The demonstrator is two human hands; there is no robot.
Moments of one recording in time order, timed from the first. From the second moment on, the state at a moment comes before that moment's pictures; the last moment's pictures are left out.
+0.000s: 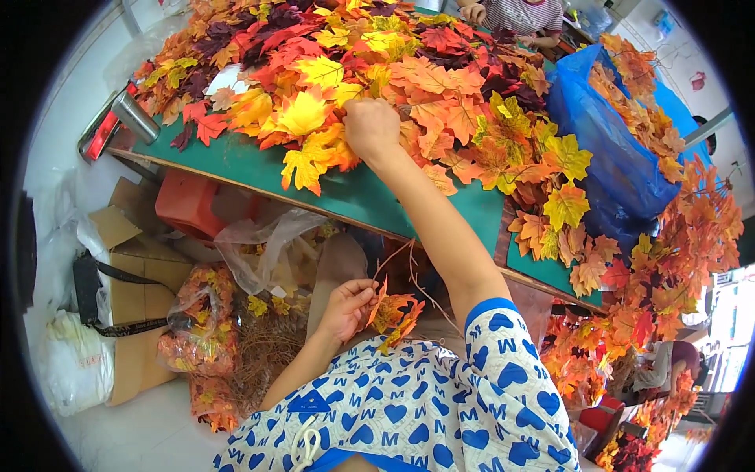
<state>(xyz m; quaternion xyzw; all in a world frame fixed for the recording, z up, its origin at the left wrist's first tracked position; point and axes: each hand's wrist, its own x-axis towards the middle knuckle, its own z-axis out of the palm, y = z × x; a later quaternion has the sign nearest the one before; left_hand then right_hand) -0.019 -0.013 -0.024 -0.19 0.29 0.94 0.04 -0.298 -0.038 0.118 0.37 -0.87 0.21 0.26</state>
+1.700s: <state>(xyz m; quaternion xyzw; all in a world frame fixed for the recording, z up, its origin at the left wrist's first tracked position) -0.051 0.017 0.079 0.18 0.85 0.34 -0.37 -0.106 0.160 0.075 -0.09 -0.45 0.87 -0.17</state>
